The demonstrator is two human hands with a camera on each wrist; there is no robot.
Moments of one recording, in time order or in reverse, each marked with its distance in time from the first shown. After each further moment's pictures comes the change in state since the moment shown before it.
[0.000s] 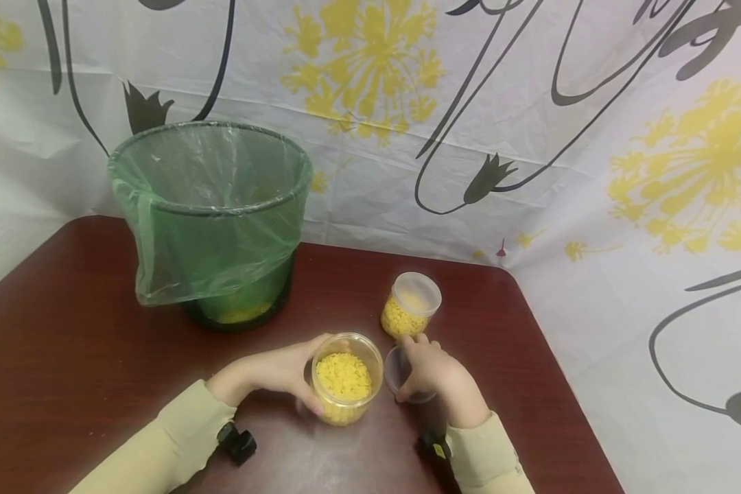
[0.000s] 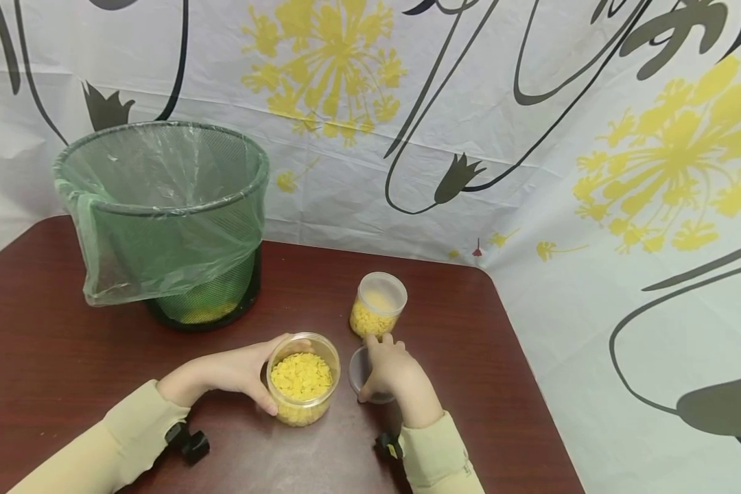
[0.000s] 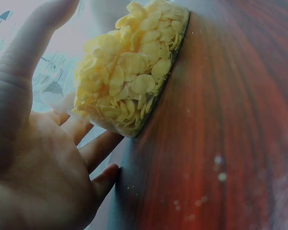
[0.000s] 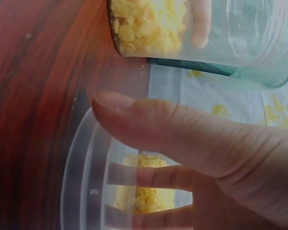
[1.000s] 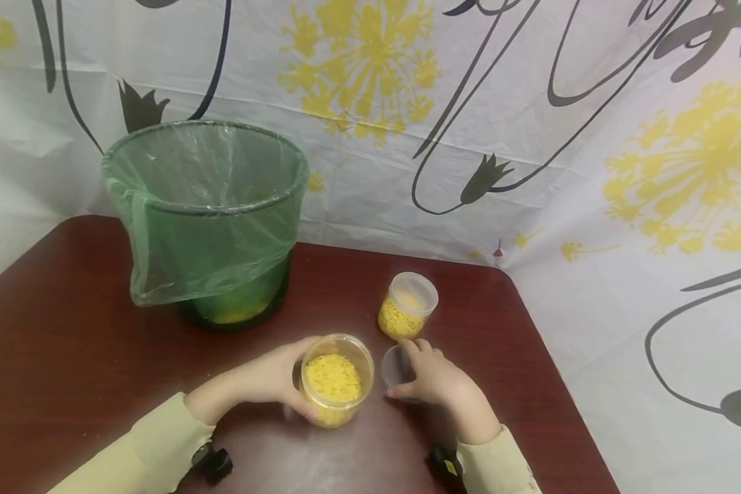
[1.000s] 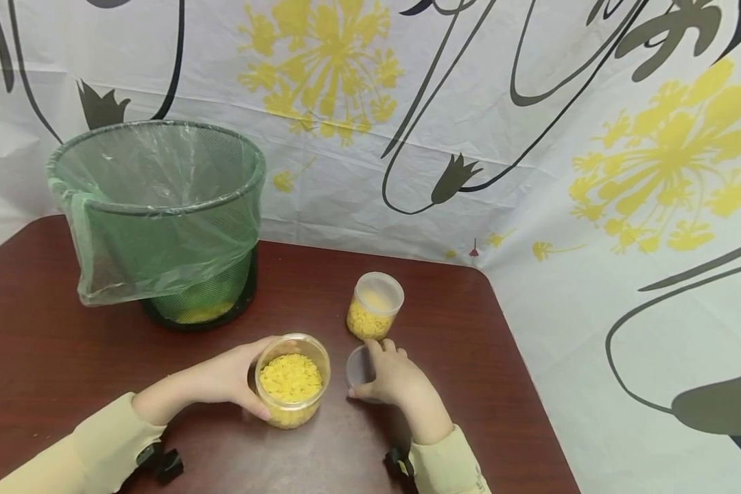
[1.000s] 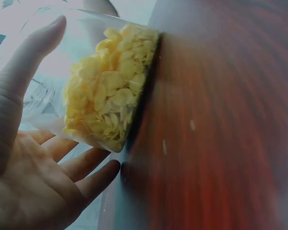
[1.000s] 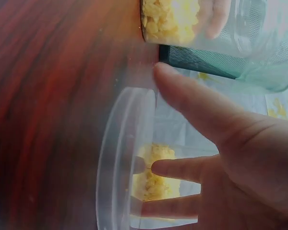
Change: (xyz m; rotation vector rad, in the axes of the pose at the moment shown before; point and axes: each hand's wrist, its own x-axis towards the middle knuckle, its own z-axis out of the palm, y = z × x) left_hand -0.016 0.008 0.008 0.164 0.190 0.003; right_hand -0.014 0.013 0.006 0.050 0.078 -0.064
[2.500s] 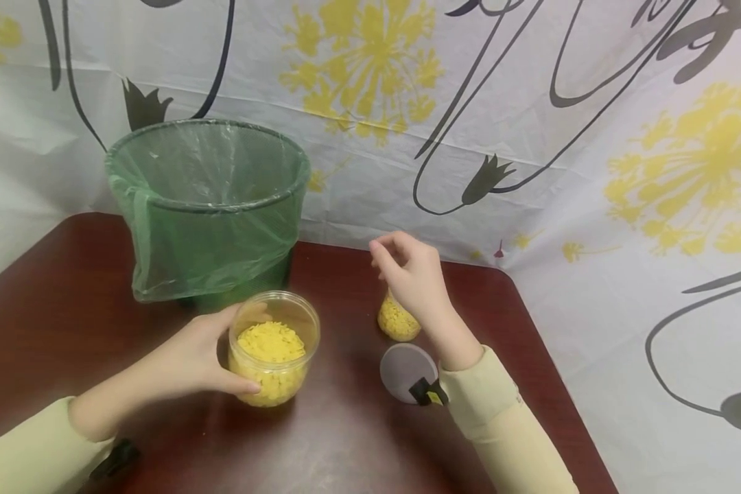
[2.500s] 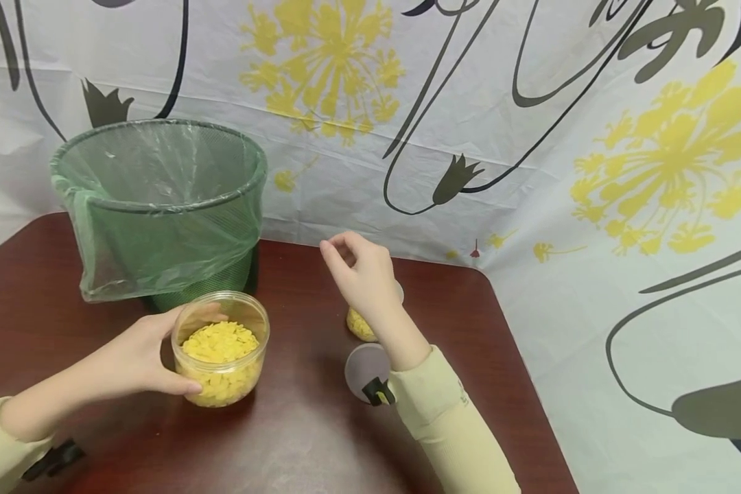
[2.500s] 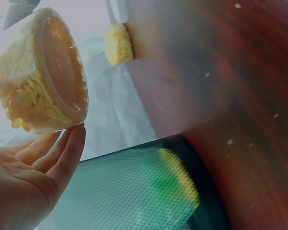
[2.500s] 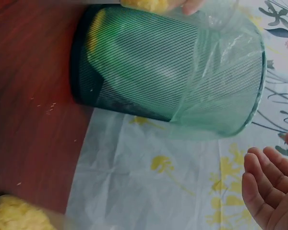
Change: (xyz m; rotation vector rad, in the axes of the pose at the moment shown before) left_hand -0.067 0.056 -0.065 0.390 0.313 0.041; right_hand 0.047 -0.089 -0.100 0.527 0.653 -0.399
